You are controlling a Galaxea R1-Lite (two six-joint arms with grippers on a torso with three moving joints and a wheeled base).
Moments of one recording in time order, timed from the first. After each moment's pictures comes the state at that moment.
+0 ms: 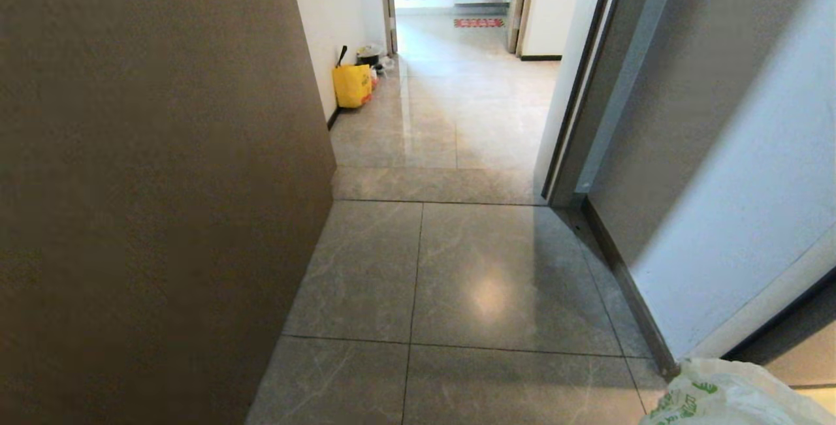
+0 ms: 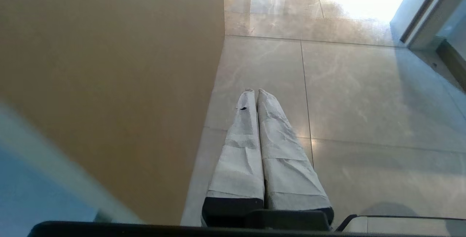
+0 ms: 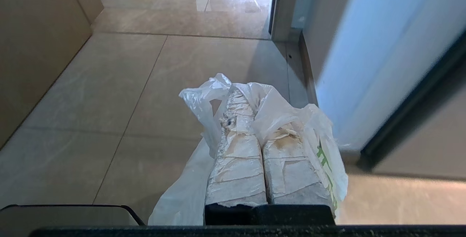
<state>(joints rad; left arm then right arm) 0.00 0.00 0.00 0.00 0.00 0.00 -0.01 0.00 0.00 0.00 0.01 -0.04</state>
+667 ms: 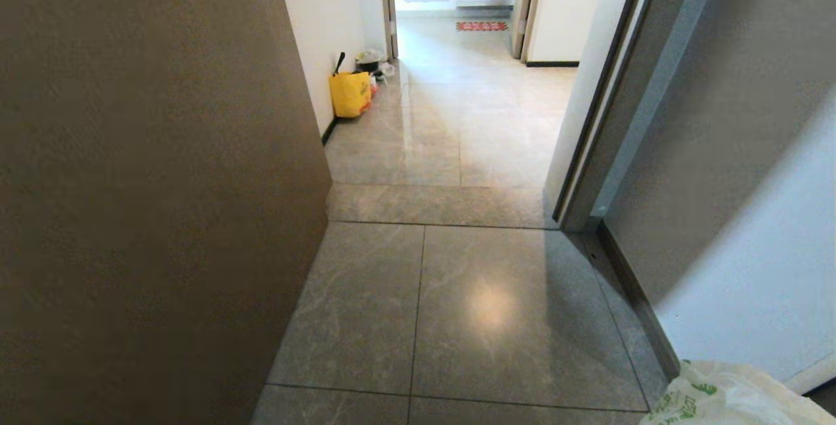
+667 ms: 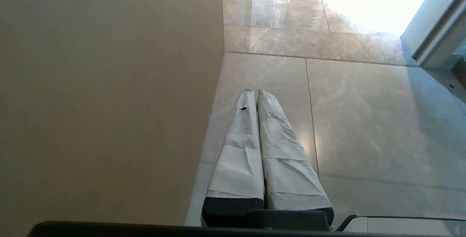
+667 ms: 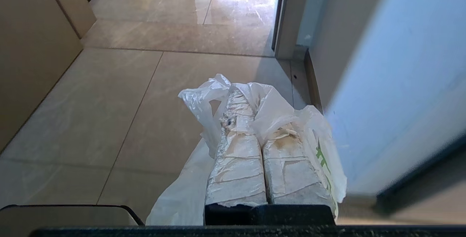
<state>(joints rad) 0.00 0.00 0.00 0.00 0.00 0.00 -0.01 0.00 0.00 0.00 0.01 -0.04</state>
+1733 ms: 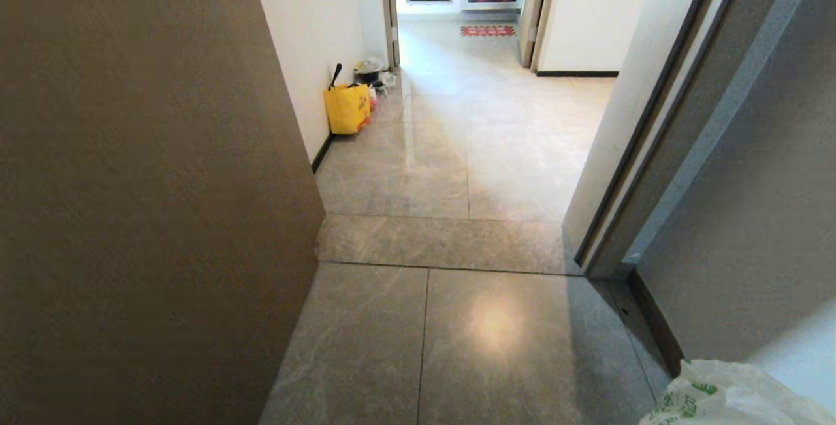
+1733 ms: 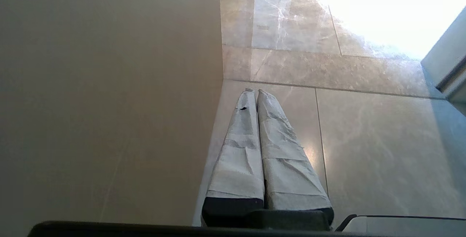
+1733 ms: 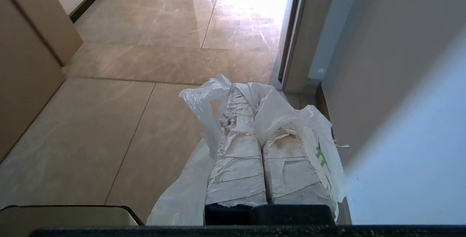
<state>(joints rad) 0.00 0.00 0.00 0.00 0.00 0.00 -0.01 0.00 0.00 0.00 0.01 -0.04</state>
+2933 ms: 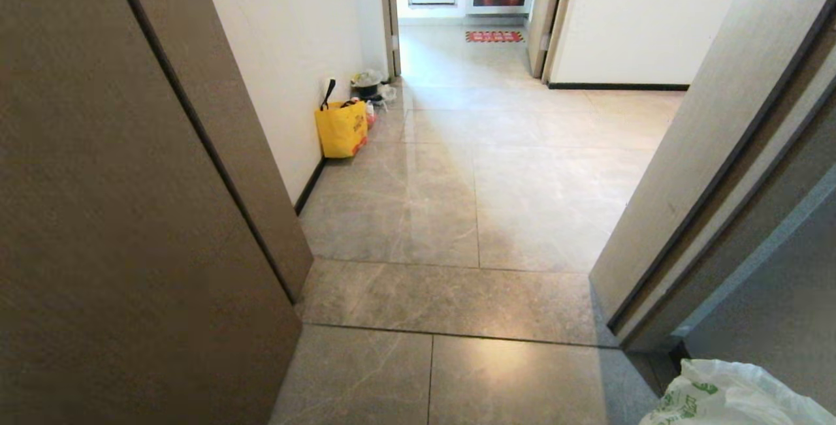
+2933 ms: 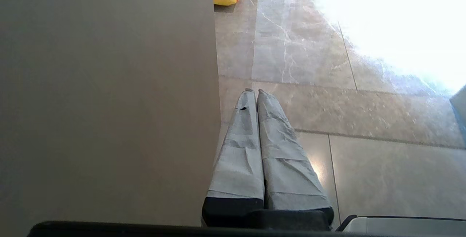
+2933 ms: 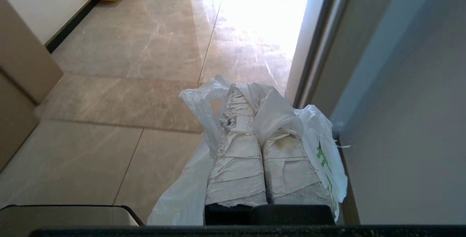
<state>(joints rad) 0.00 0.00 0.00 0.00 0.00 0.00 -0.01 0.00 0.00 0.00 0.01 -0.04</state>
